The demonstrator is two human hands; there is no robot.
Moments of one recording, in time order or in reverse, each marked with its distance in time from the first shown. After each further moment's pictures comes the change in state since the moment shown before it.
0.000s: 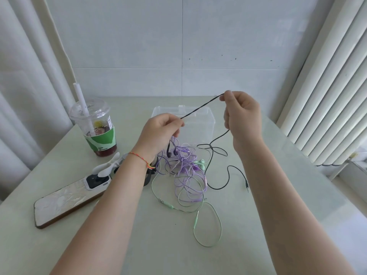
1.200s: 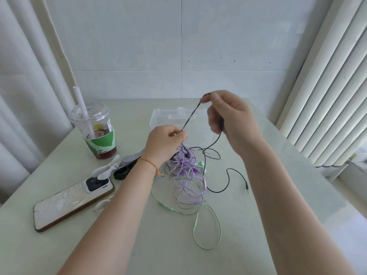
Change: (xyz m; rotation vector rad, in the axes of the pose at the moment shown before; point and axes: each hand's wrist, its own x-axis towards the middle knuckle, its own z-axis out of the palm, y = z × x) left_hand 0.000 -0.012 0.017 0.285 0.042 -0.016; right_hand -0.005 -0.009 -0.001 0.150 -0.415 -0.047
